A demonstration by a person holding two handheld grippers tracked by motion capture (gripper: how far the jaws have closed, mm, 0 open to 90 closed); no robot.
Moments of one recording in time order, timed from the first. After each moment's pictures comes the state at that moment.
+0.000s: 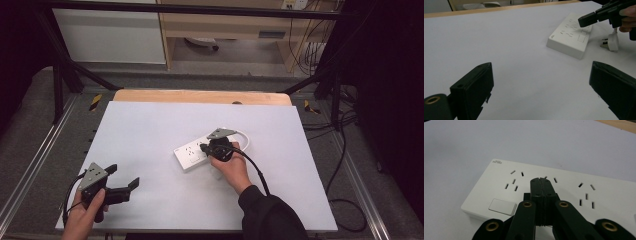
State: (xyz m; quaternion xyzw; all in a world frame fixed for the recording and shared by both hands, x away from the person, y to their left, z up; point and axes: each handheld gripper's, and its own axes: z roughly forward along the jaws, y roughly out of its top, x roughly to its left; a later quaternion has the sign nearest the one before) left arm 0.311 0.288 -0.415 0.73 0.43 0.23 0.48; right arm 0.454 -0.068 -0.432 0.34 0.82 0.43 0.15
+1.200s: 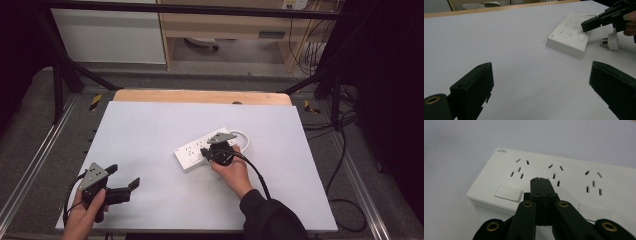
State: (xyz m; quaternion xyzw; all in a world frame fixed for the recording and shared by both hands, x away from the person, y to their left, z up) left arm 0.311 0.287 -0.415 0.73 0.43 0.24 0.48; right arm 0.444 -0.069 -0.437 0.34 0.83 0.43 0.14
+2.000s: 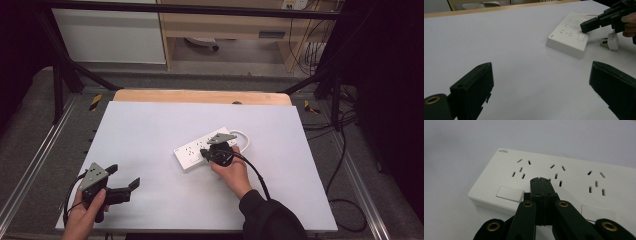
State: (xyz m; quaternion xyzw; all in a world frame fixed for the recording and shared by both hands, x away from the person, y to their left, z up) left arm 0.311 0.287 -0.415 0.73 0.43 0.23 0.48; right arm 0.444 -0.069 -0.441 0.34 0.82 0.43 0.14
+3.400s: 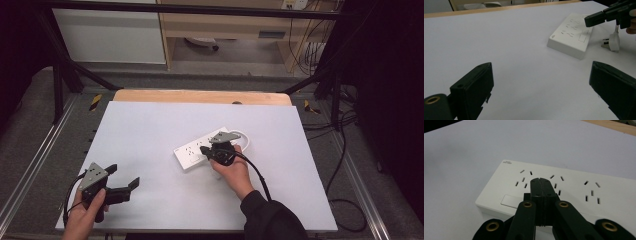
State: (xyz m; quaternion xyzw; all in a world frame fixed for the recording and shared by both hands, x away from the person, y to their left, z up) left arm 0.311 0.288 -0.415 0.73 0.43 0.24 0.48; right arm 0.442 -0.074 -0.430 0.34 0.81 0.46 0.15
